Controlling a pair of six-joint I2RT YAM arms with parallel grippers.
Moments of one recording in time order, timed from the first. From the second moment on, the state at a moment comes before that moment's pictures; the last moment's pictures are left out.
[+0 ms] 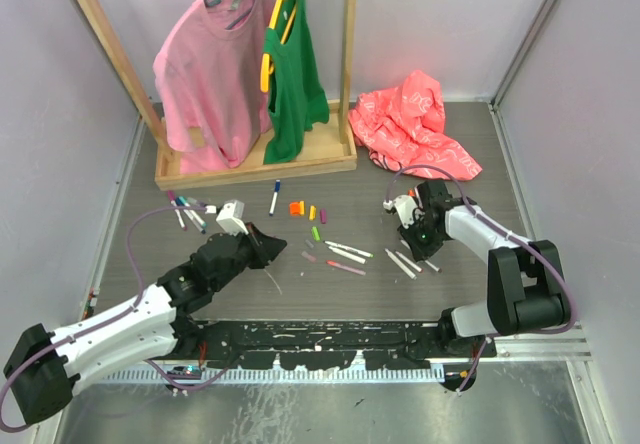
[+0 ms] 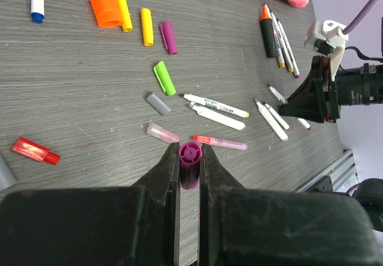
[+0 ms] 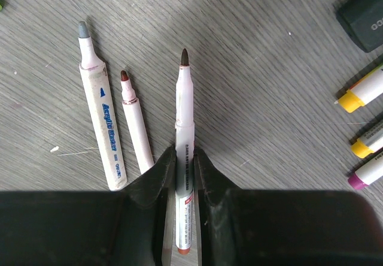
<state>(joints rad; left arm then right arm) -0.85 0.75 0.34 0.06 -0.22 -0.85 0.17 1.40 0.72 -0.66 -0.17 -0.54</state>
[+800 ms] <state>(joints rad) -0.85 0.77 0.33 0.06 -0.22 -0.86 0.17 1.40 0.72 -0.66 -0.17 -0.54</state>
